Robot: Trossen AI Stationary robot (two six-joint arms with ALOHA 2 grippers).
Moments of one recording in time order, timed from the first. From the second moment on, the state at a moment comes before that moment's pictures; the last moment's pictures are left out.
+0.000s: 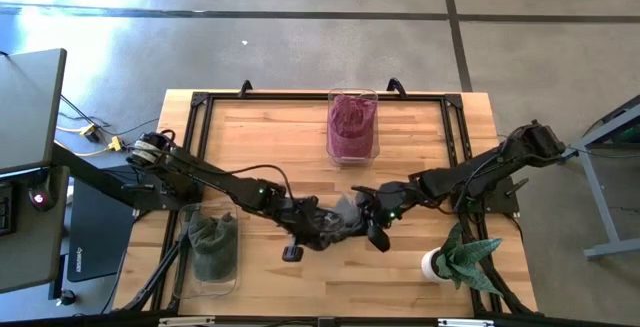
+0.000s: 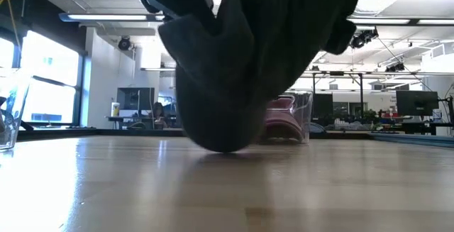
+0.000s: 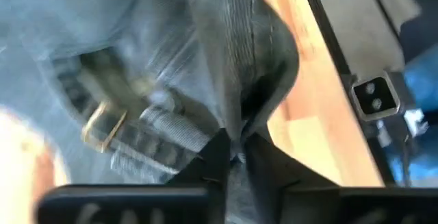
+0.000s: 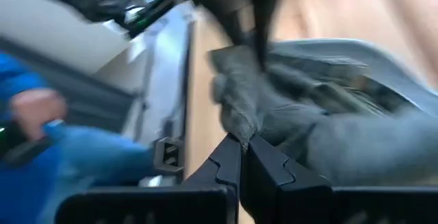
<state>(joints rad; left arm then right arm) -0.32 1.70 1.19 -0.27 0.13 -0.20 0.30 1.41 0.82 0.09 -0.18 0.73</state>
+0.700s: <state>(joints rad) -0.26 1.67 1.42 -0.71 0.22 0.23 0.30 1.41 0.82 0.14 -0.38 0.58</state>
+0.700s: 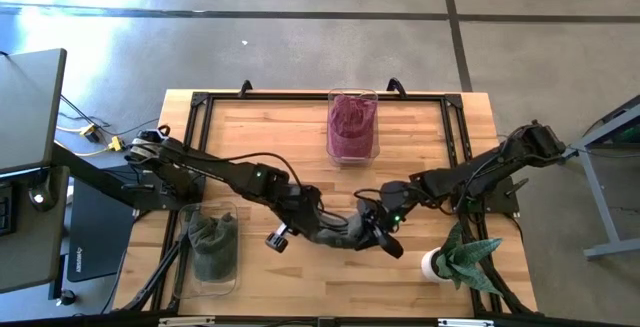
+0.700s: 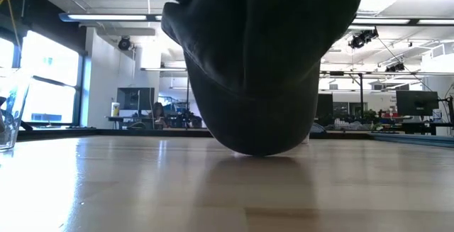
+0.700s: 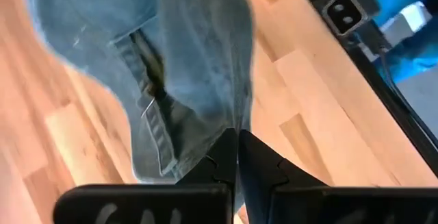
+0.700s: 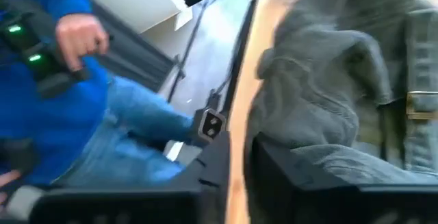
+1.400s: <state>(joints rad) -0.26 1.67 1.42 -0.74 0.14 0.12 0.42 1.41 0.98 -0.30 -0.02 -0.14</state>
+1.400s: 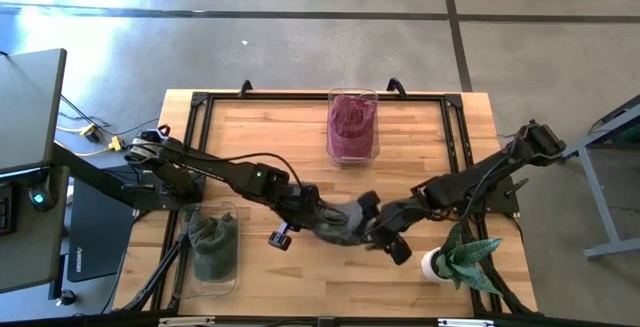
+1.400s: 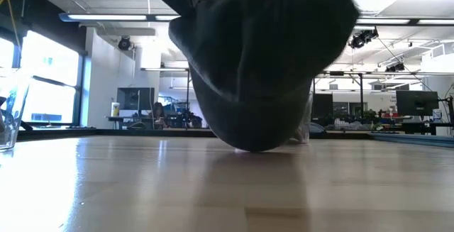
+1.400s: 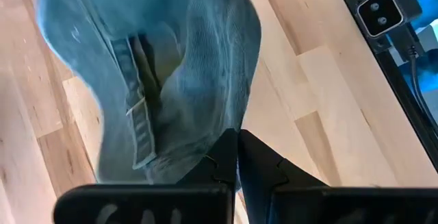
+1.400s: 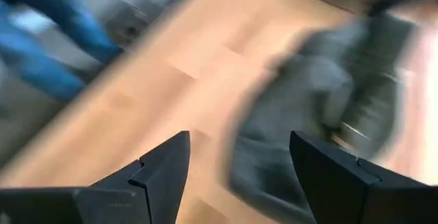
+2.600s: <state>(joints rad) -0.26 1.68 1.42 -0.79 0.06 0.07 0.57 1.87 0.98 0.07 0.48 -0.56</state>
